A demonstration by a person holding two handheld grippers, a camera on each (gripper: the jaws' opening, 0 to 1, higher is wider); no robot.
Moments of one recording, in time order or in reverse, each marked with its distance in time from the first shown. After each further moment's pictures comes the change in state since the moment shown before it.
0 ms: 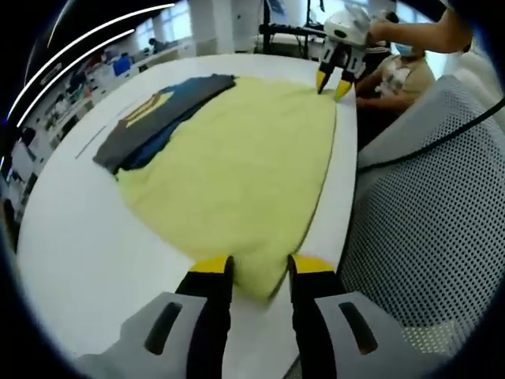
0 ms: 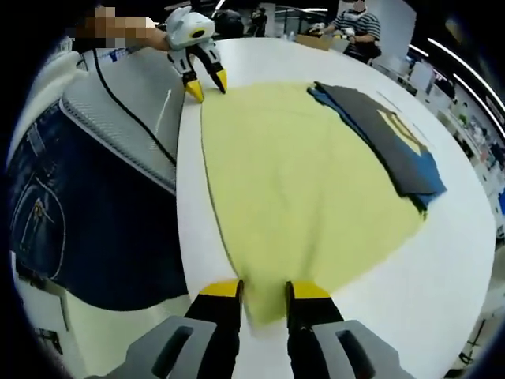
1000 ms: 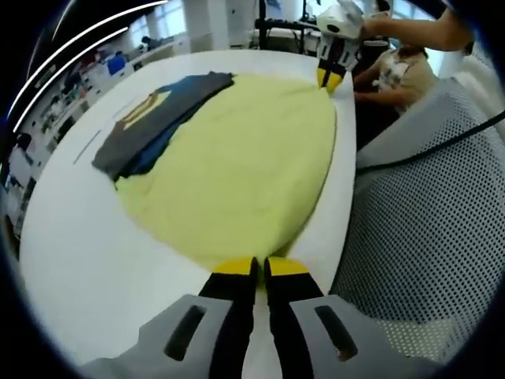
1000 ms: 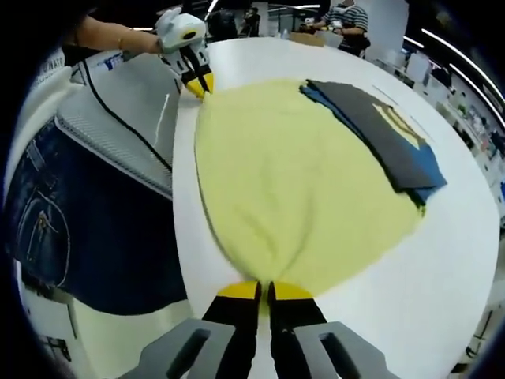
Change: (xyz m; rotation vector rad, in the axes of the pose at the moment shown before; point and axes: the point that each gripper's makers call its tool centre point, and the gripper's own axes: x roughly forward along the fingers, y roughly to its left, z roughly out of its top) left arm -0.007 0.002 0.005 0.017 0.034 -0.010; right arm -0.003 -0.002 0.003 0.049 -0.005 0.026
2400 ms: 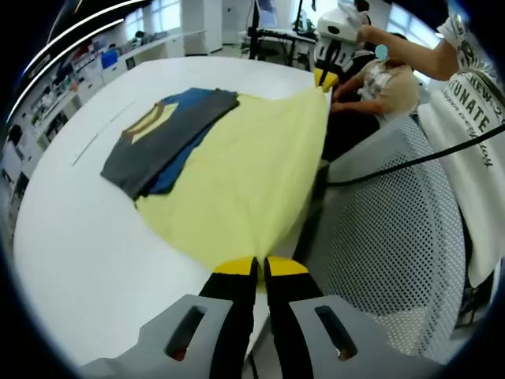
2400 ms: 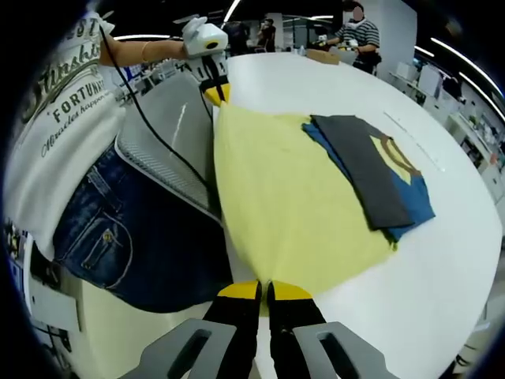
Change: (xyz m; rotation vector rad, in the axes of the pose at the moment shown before) left arm -0.060 -0.023 0.021 -0.024 0.024 -0.102; right arm -0.067 0.032 0.030 -0.049 -0.064 0.078
